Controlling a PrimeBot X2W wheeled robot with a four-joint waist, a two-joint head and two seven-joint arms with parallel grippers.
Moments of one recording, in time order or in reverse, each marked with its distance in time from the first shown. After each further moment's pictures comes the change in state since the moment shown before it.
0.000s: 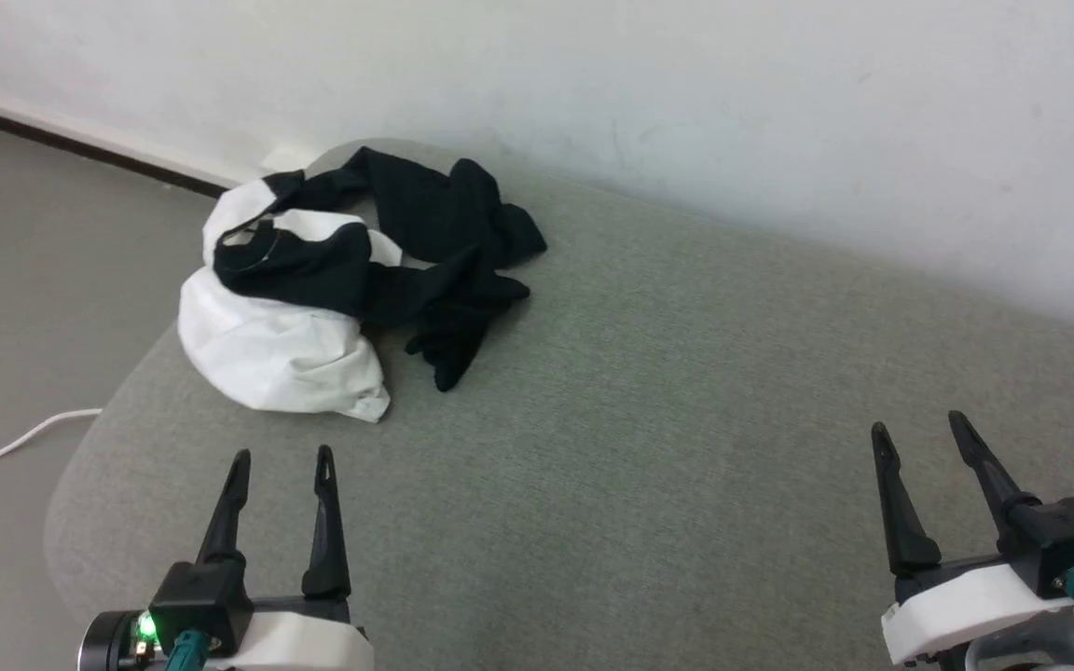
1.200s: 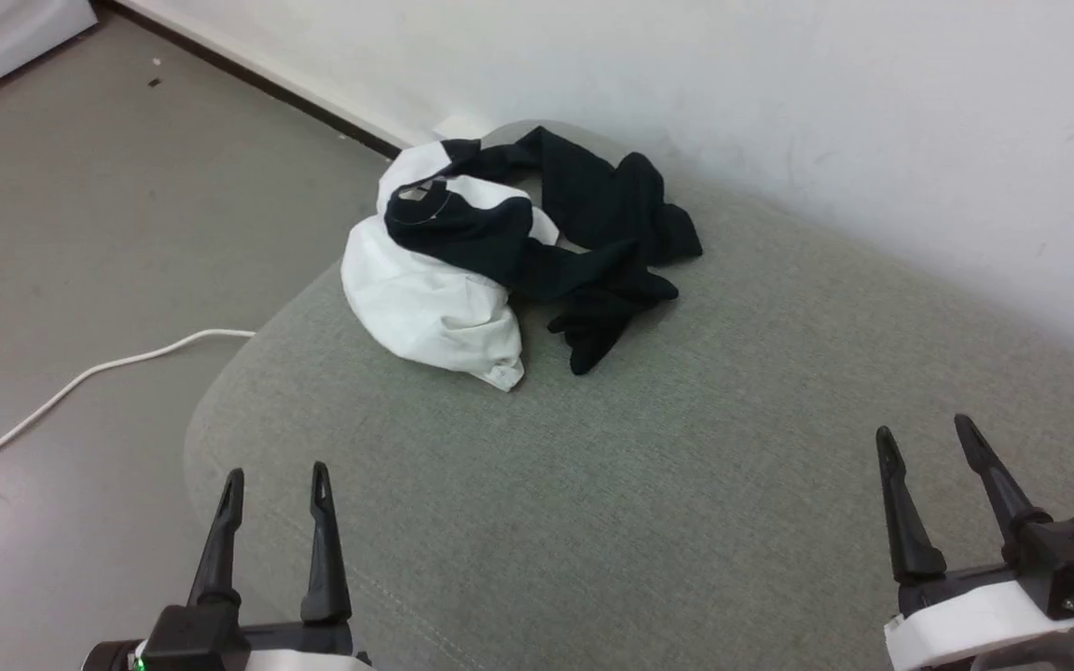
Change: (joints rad) left arm 0.062 0.000 -0.025 -0.047 -0.017 0.035 -0.072; right arm 0.026 0.001 0.004 -0.025 0.003 0.000 -0.043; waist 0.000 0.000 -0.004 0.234
